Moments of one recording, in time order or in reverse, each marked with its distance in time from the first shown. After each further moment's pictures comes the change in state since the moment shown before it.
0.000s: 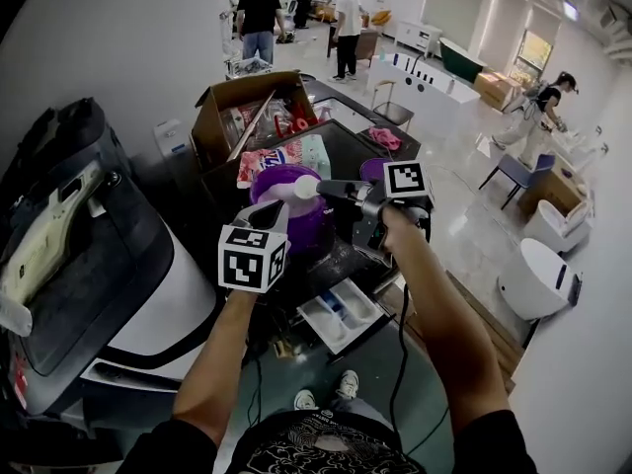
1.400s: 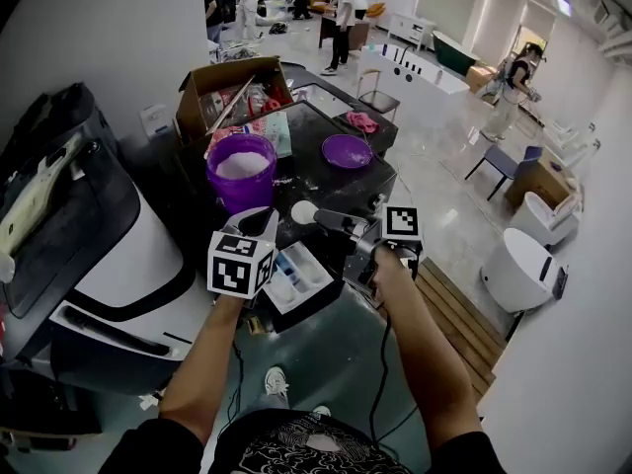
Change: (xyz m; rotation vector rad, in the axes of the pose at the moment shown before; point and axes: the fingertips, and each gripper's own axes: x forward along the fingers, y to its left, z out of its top) left arm -0.026 -0.128 -0.039 0.012 0.041 -0.017; right arm -0.142 -0.048 -0.087 0.117 -0.086 0.052
